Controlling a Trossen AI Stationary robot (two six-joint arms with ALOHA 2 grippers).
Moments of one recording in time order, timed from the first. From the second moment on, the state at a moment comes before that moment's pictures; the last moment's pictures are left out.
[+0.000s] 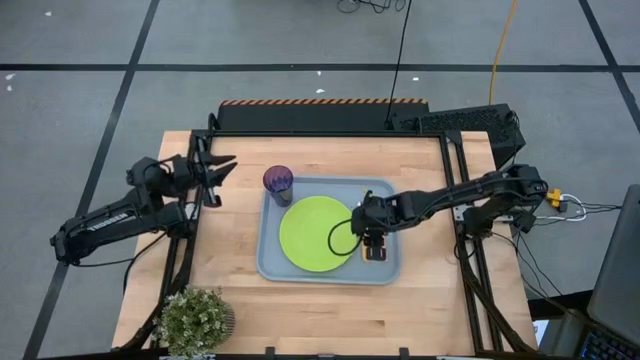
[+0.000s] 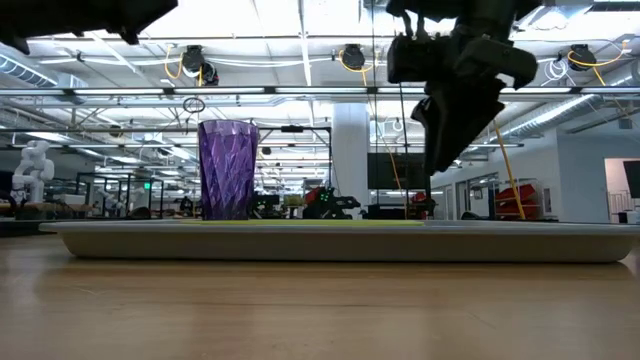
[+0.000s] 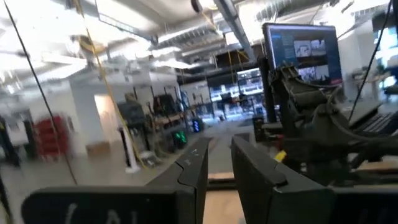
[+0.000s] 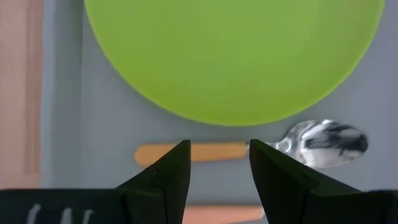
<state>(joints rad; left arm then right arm) 0.47 0.33 0.35 0.30 0.24 0.16 0.12 1.55 1.03 -0.66 0.04 0.14</state>
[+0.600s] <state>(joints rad) 0.47 0.33 0.35 0.18 0.39 -0.21 0.23 1.55 1.03 -0.79 0.02 0.42</state>
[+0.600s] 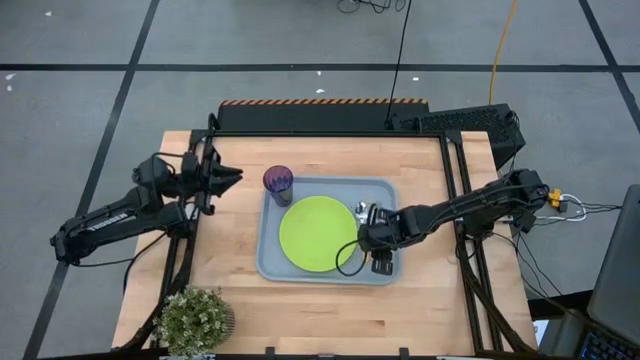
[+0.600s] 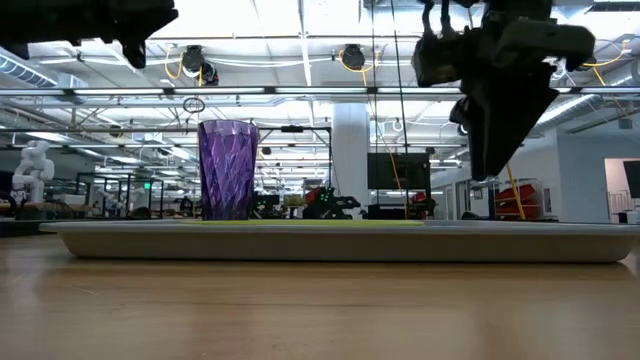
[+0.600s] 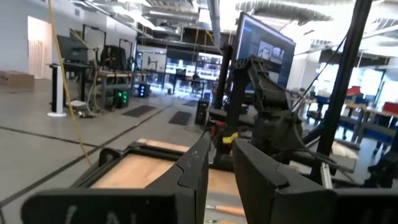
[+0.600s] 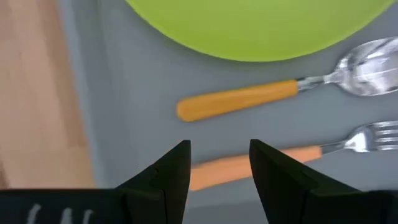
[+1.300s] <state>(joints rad) 0.47 0.33 0.35 0.06 0.41 0.04 0.06 1.55 1.03 -0.77 -0.01 0.17</state>
